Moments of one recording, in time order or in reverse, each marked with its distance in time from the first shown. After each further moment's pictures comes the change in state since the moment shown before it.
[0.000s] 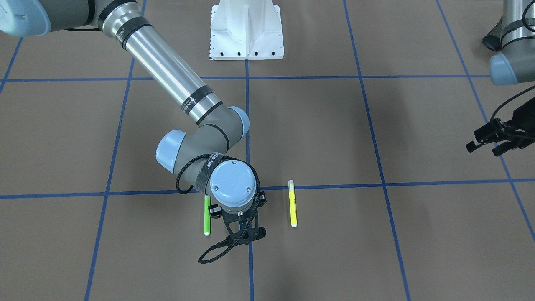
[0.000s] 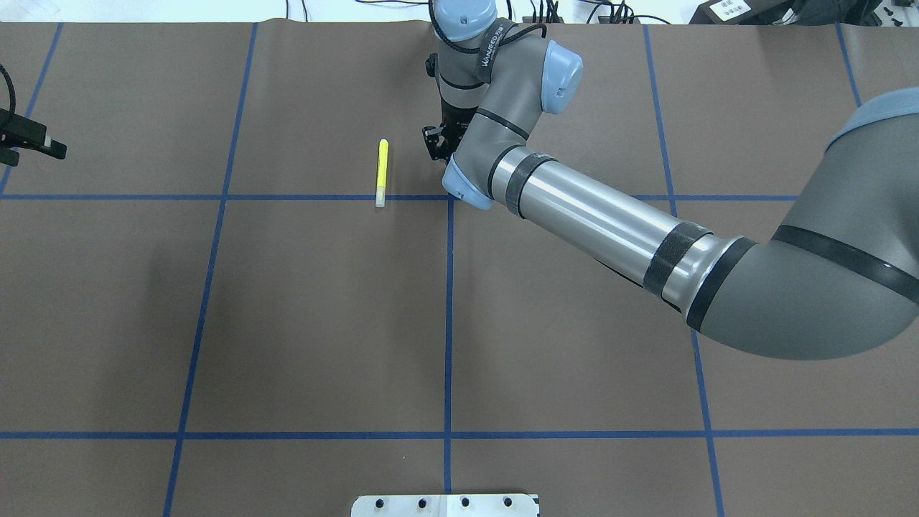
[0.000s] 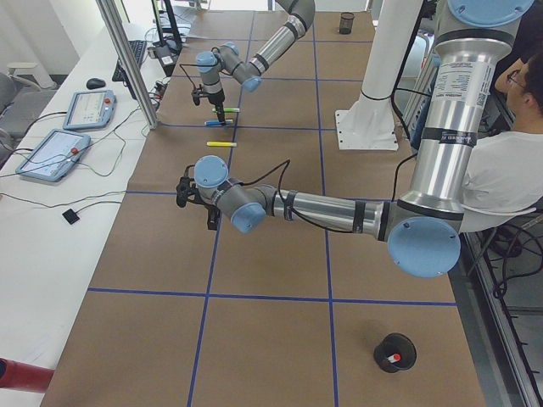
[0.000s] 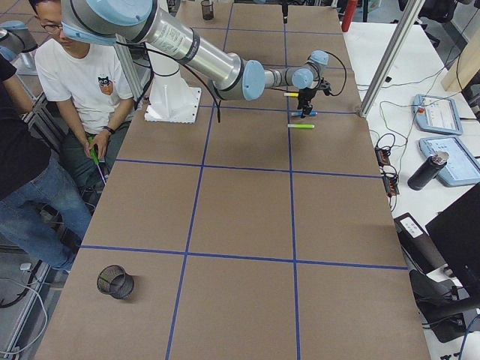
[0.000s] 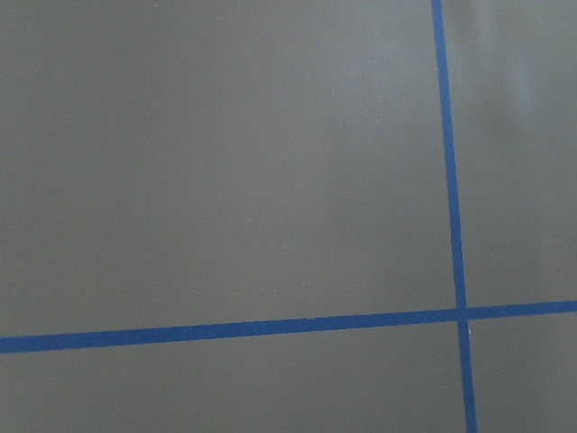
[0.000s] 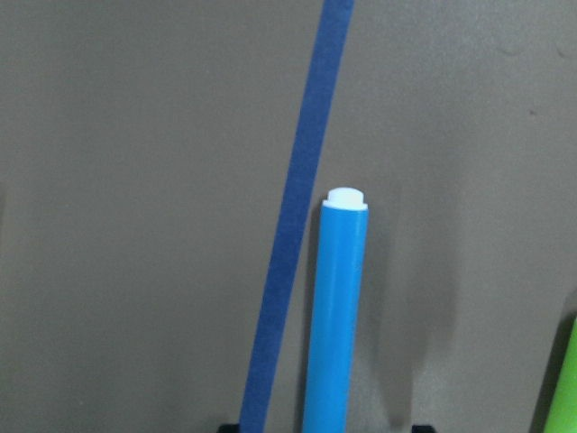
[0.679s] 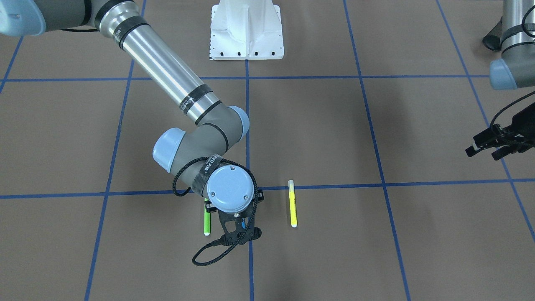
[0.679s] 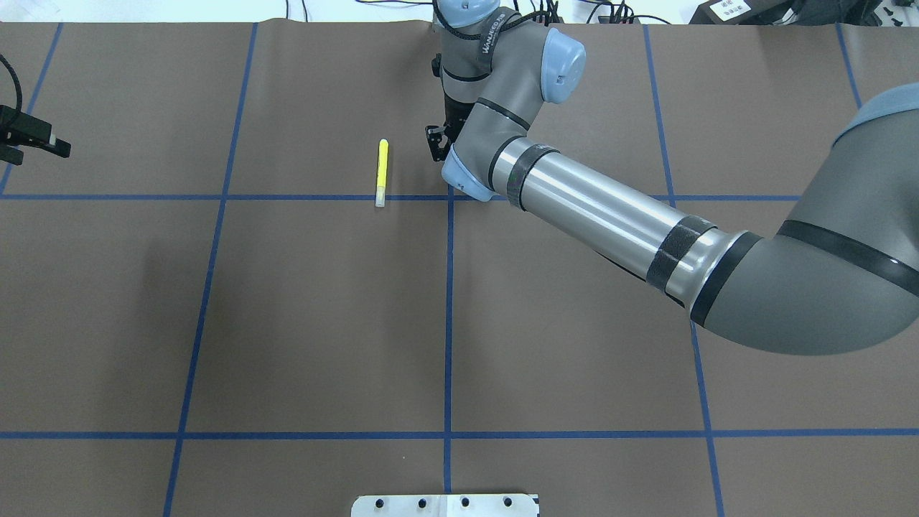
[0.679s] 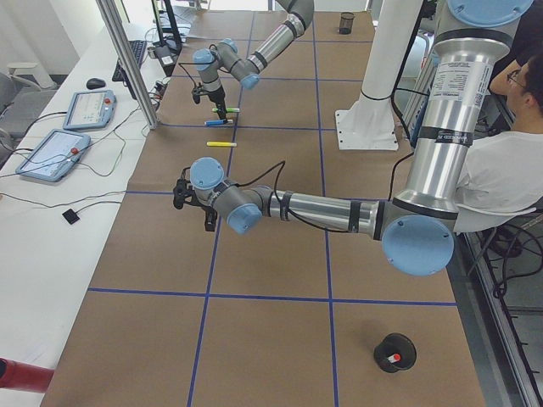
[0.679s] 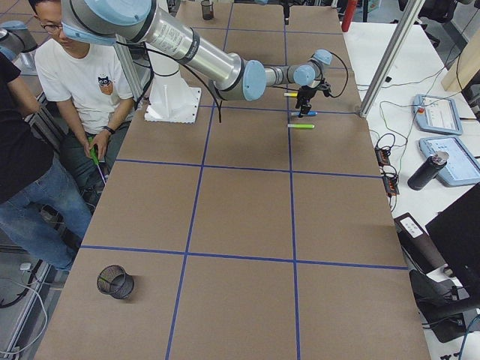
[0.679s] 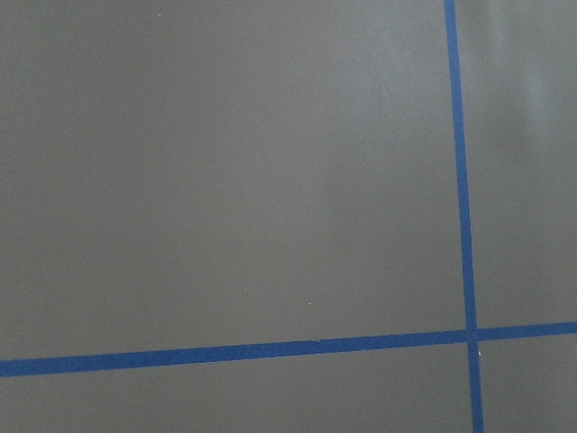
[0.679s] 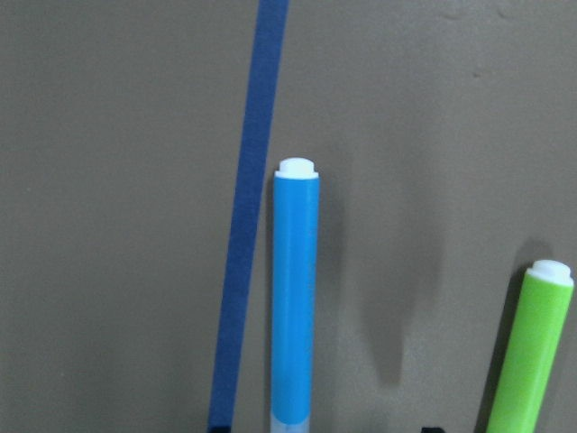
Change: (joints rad) left arm 0.003 -0.015 0.028 0.000 0.000 -0.001; right arm 0.010 -0.001 0.030 -0.112 0.080 -0.004
